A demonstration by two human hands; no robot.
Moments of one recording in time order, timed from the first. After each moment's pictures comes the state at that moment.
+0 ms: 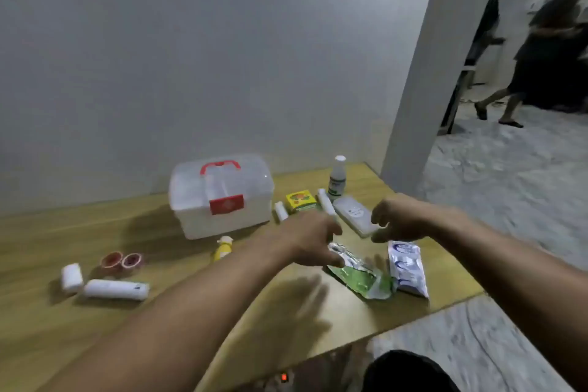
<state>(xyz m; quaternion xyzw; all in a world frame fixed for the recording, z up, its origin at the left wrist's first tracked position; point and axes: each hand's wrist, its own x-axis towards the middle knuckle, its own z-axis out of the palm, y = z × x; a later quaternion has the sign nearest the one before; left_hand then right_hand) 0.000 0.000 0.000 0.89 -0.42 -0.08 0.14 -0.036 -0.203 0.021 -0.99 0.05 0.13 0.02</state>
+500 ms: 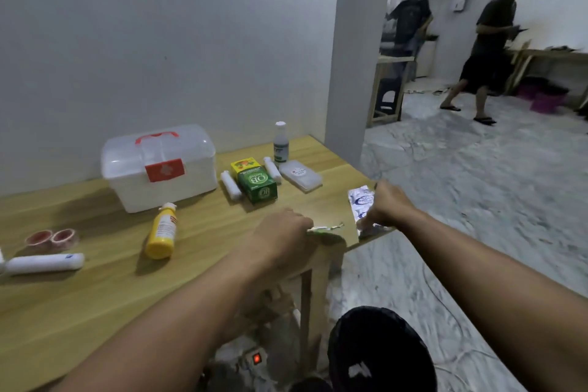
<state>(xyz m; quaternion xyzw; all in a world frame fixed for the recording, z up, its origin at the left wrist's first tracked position) -0.080 -0.036 -0.075 0.88 -0.46 0.04 0.07 -0.147 -0.228 -0.037 -0.94 0.29 -0.03 0.18</state>
